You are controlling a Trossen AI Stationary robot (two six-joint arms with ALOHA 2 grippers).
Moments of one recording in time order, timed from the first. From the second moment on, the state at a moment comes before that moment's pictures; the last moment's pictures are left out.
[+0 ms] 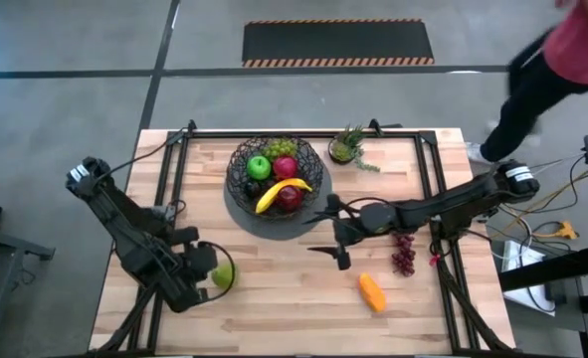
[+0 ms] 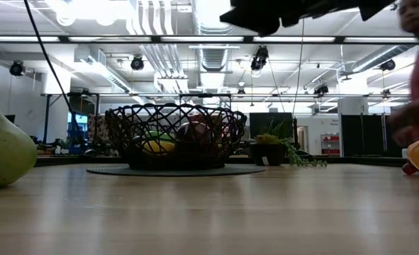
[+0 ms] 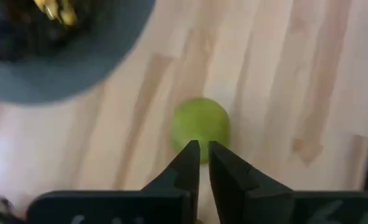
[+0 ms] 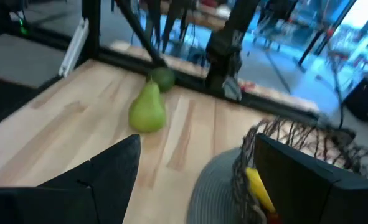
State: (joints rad) left arm -0.82 1.33 1.24 -1.26 -0.38 -1.05; right arm 0.21 1.43 0.79 0.41 0.09 -0.24
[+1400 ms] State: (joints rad) left arm -0.83 1.50 1.00 -1.01 -0.35 -1.09; right arm 0.21 1.42 0.75 0.42 0.09 -0.23
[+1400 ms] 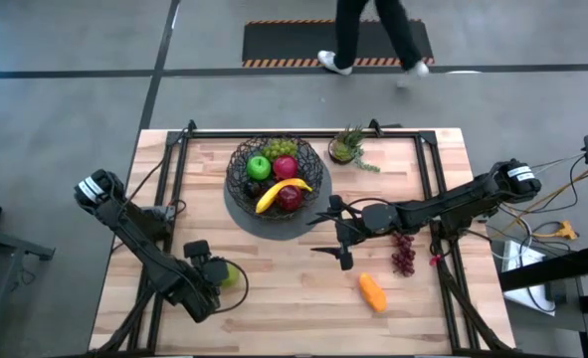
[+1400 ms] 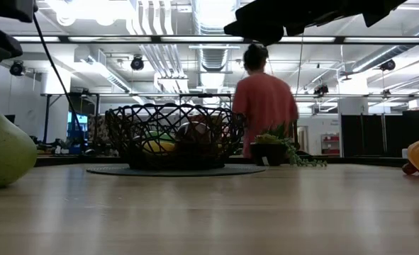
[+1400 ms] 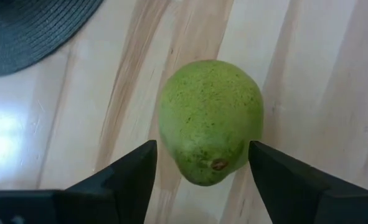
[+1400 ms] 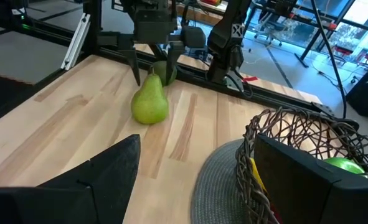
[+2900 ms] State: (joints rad) left arm -0.39 1.46 1.44 -1.25 -0.31 -0.11; right arm 0.21 1.39 0.75 0.29 0.12 -0.20
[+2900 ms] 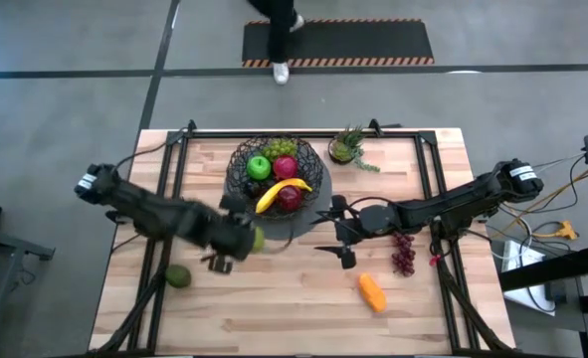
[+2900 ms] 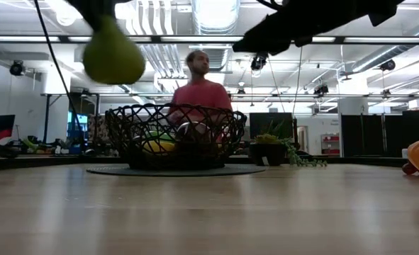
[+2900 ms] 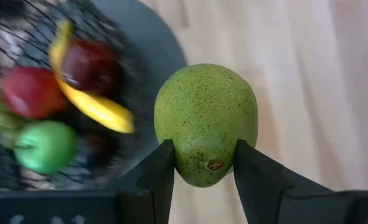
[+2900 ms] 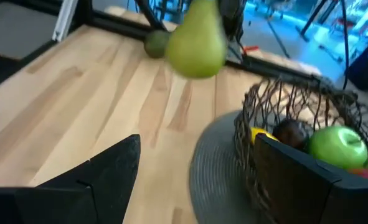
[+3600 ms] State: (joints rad) left arm 0.27 1.58 1.54 -1.17 -0.13 0.54; right arm 0.21 1.35 0.75 0.15 0.13 -0.12
